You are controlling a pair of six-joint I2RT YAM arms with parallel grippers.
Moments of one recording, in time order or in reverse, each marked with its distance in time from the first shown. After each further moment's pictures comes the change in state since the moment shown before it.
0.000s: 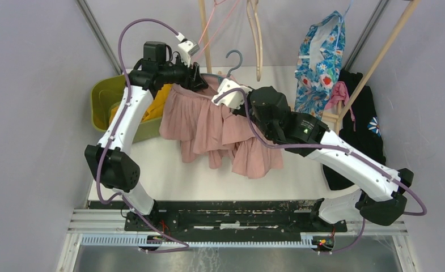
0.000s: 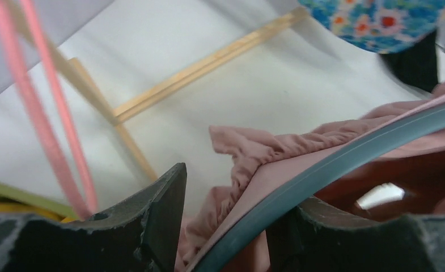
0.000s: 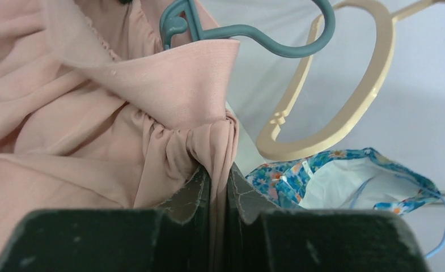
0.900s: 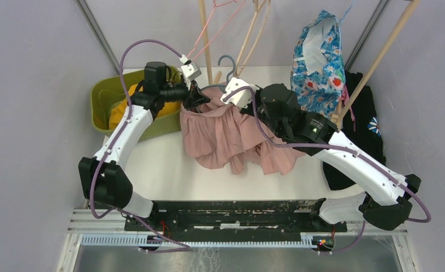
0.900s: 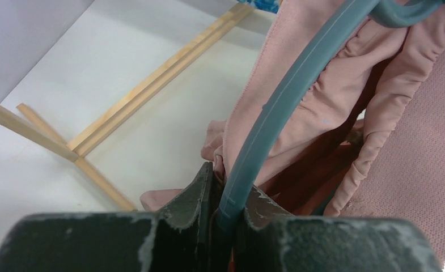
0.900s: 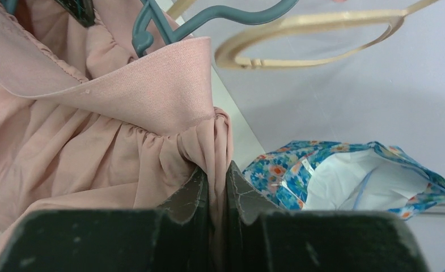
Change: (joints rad) left arm -0.006 -0.174 -0.396 0.311 0.211 0.103; right arm -0.088 -0.034 -0.021 -0.013 -0.141 0.018
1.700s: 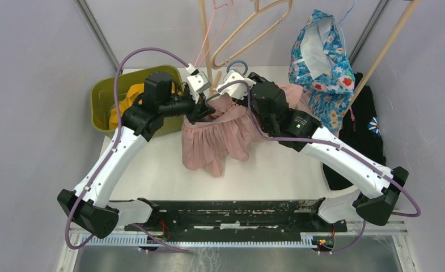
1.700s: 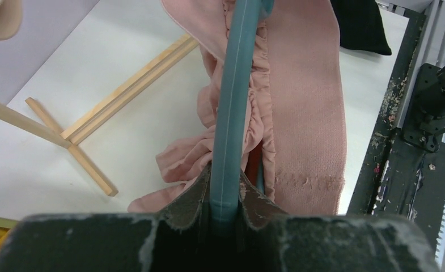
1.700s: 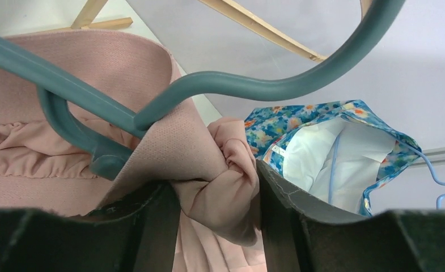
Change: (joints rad) left arm -0.240 -0.257 0.000 -0.179 -0.338 -0.083; right arm -0.042 0.056 -0.079 0.184 0.198 -0.054
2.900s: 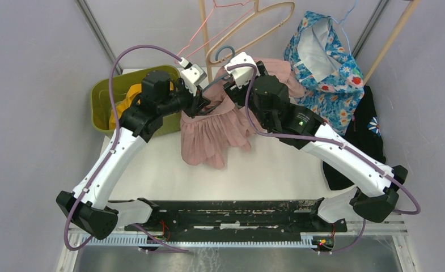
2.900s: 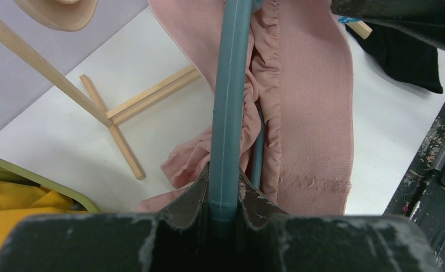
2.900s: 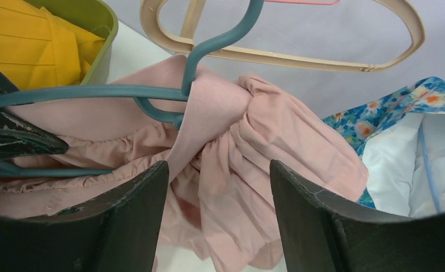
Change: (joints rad) left arm -0.005 -0.010 0.004 0.052 -0.202 -0.094; right arm 0.038 0.031 0.147 -0.018 -0.055 0.407
